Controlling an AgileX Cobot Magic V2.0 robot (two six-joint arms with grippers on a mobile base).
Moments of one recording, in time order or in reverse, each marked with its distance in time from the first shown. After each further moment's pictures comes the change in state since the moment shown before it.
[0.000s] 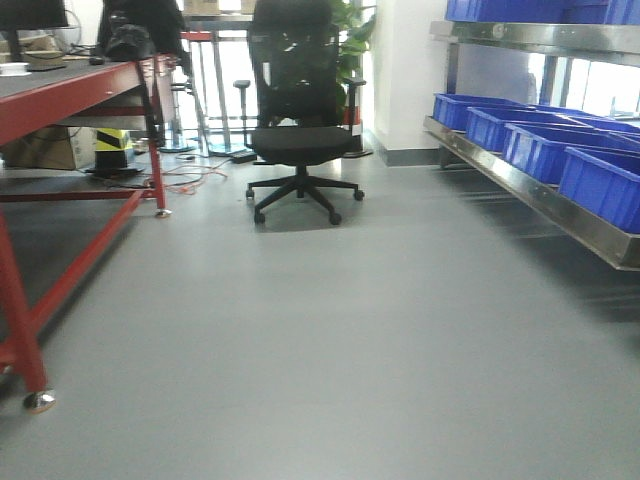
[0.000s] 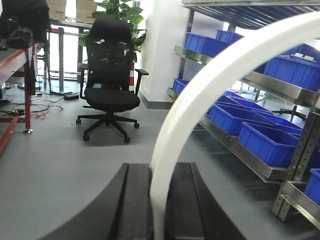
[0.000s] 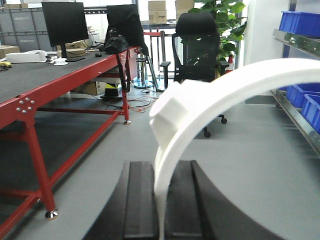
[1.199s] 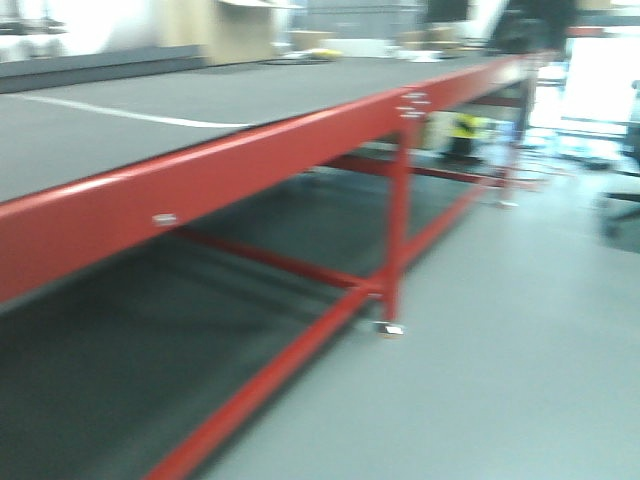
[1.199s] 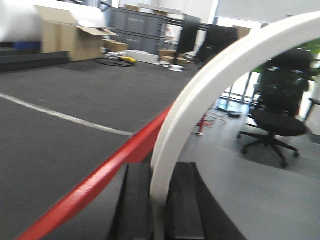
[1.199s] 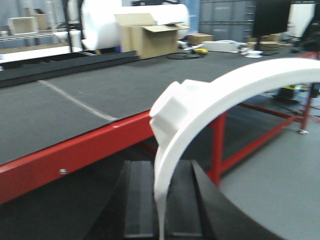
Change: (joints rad) left arm 0.000 0.000 0.000 0.000 0.000 0.000; right arm 0.000 0.000 0.000 0.000 0.005 0.000
